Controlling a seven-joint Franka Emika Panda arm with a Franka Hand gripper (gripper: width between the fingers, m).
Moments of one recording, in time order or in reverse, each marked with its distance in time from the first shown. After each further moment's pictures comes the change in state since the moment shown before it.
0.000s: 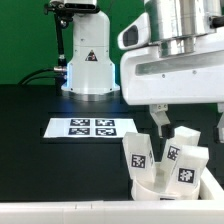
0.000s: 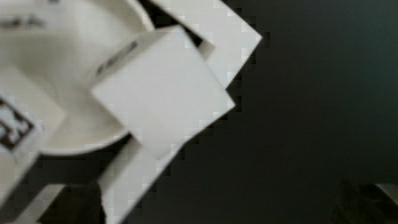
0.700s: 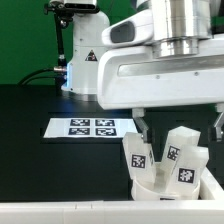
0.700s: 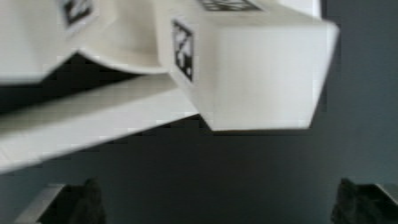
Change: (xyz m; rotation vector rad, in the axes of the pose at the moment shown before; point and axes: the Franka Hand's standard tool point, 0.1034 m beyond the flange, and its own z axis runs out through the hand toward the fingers) arm -0.004 0.006 0.003 -0.057 0.013 -0.780
